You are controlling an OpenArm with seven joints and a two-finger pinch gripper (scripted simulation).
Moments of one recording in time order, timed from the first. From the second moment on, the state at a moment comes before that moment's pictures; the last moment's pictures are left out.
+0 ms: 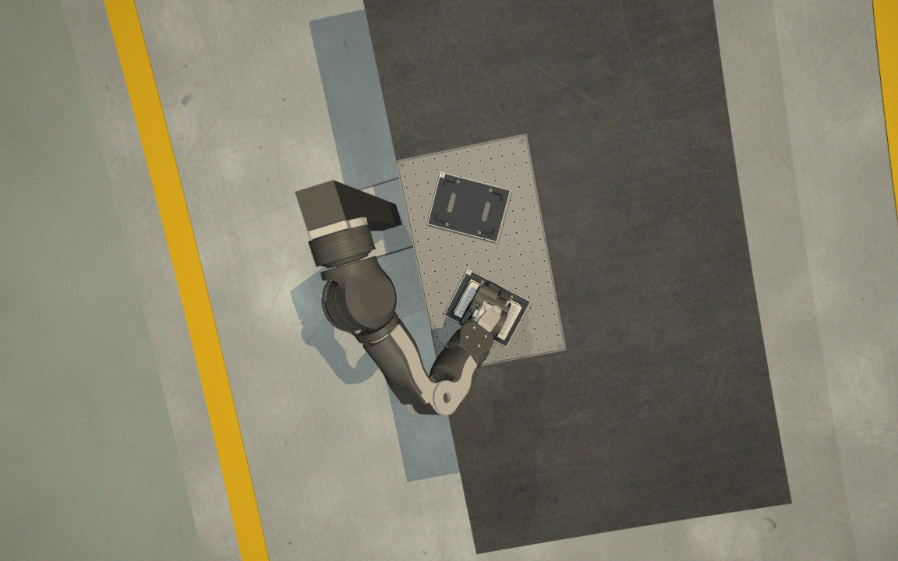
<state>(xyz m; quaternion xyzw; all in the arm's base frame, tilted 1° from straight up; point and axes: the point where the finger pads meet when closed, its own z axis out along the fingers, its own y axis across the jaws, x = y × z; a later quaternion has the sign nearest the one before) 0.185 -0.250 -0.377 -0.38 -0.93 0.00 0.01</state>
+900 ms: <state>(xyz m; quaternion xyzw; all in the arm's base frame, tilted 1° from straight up) 0.191 -0.252 -0.343 -0.38 -0.93 0.00 0.00</state>
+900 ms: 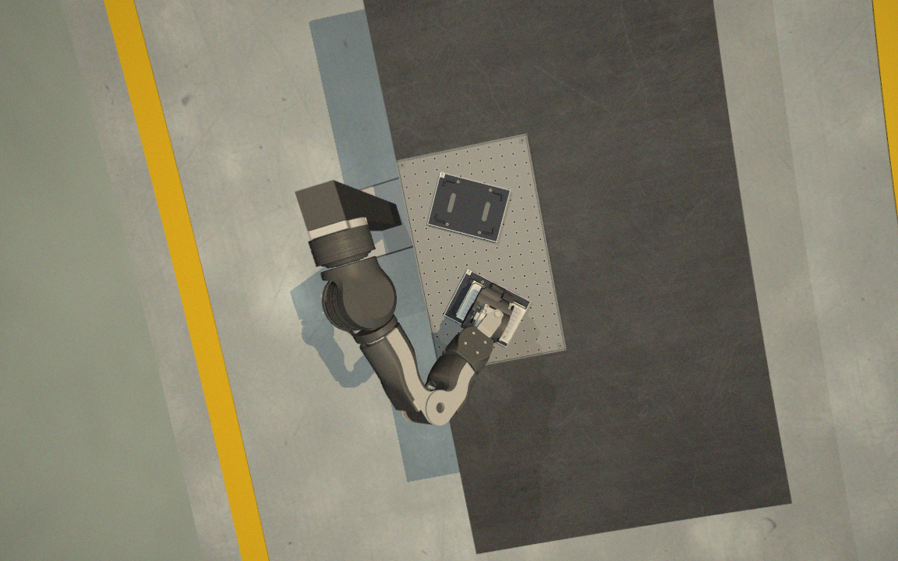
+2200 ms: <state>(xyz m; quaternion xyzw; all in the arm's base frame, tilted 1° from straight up) 0.188 -0.250 -0.283 -0.38 -0.93 0.00 0.00</state>
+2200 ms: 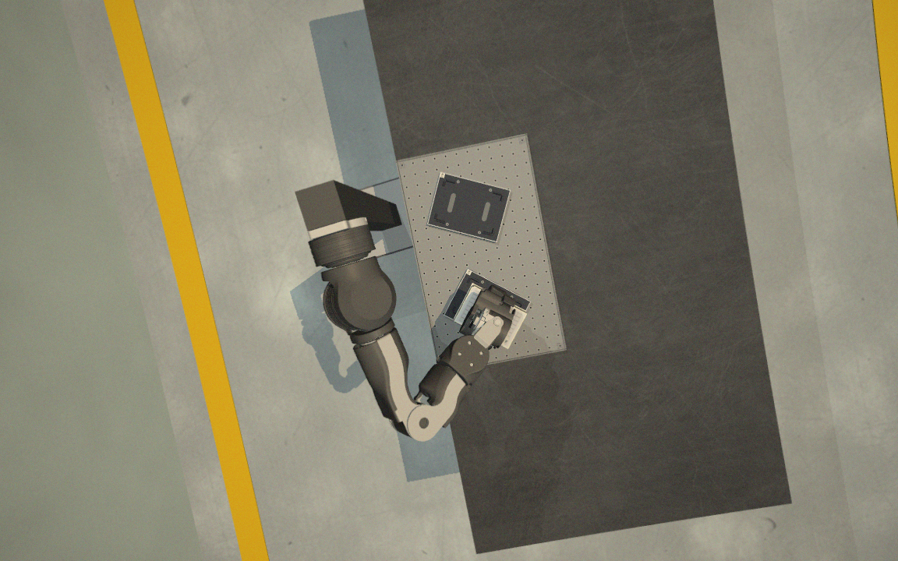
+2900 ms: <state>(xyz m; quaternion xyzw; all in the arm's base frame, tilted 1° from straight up) 0.193 -0.210 -0.283 -0.27 -0.96 0.00 0.01</state>
